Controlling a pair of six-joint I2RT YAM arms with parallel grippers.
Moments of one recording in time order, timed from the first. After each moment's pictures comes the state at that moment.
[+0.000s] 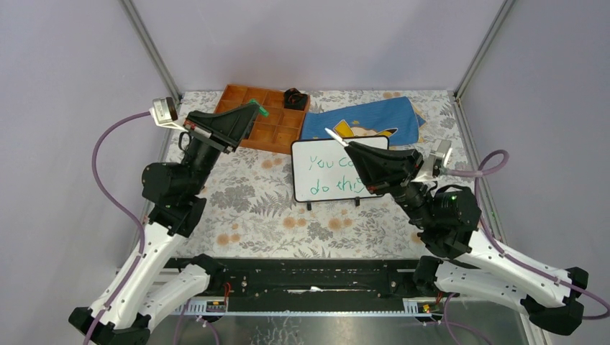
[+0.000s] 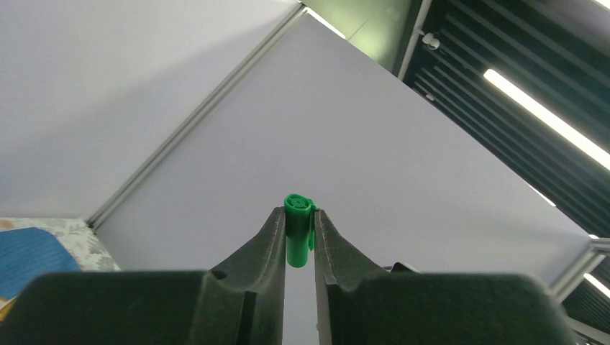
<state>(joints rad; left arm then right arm) -0.46 0.80 0.95 0.46 0.13 -1.09 1.02 0.74 0.80 0.55 0.13 0.14</state>
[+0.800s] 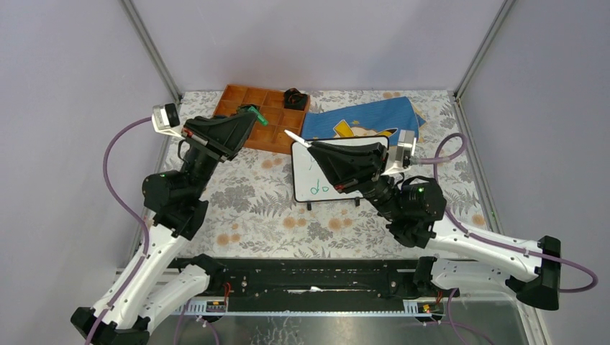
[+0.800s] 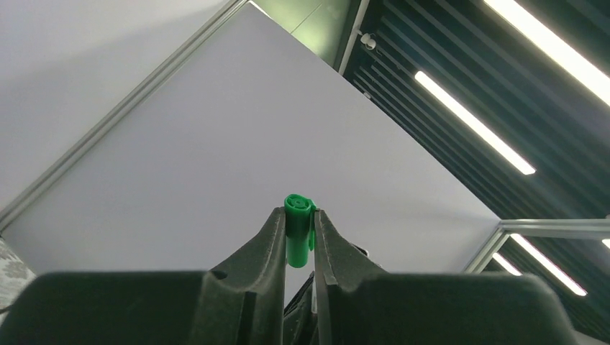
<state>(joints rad) -0.46 0.78 0.88 0.64 0.20 -1.24 1.15 0.99 0.87 0.83 0.09 0.23</state>
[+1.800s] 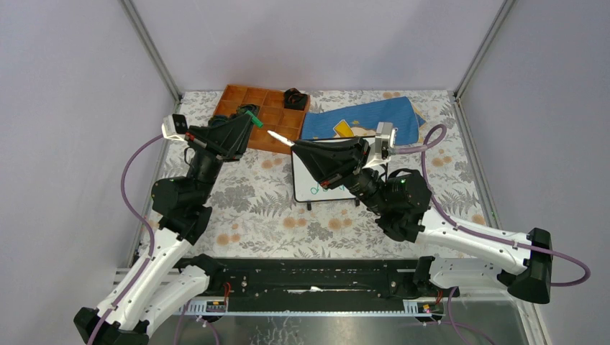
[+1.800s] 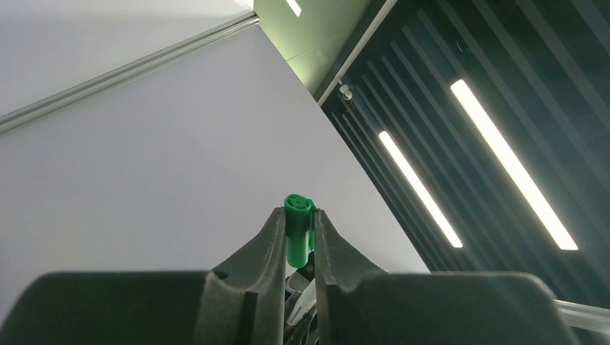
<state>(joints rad) -0.46 0.74 0.75 0.67 0.08 -1.53 1.15 1.10 0.95 0.80 0.07 0.27</state>
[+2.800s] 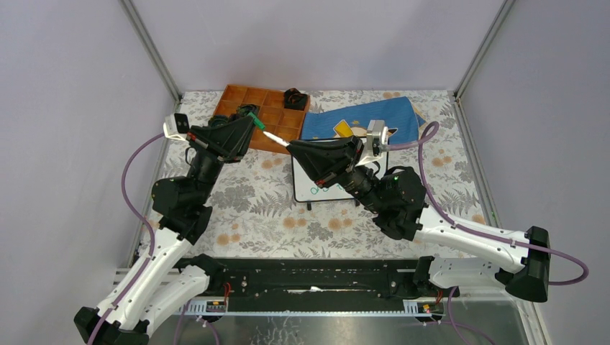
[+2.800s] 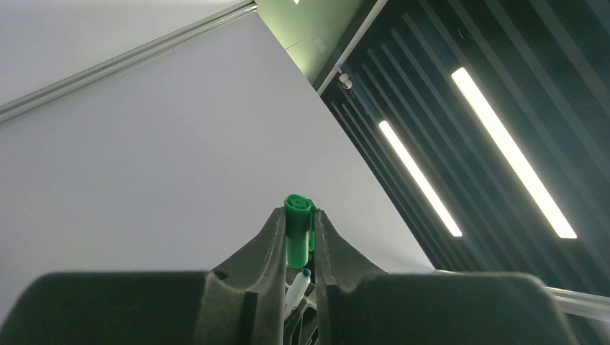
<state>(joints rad) -0.46 0.75 0.75 0.68 0.12 -1.53 1.15 1.12 0.98 0.74 0.07 0.27</state>
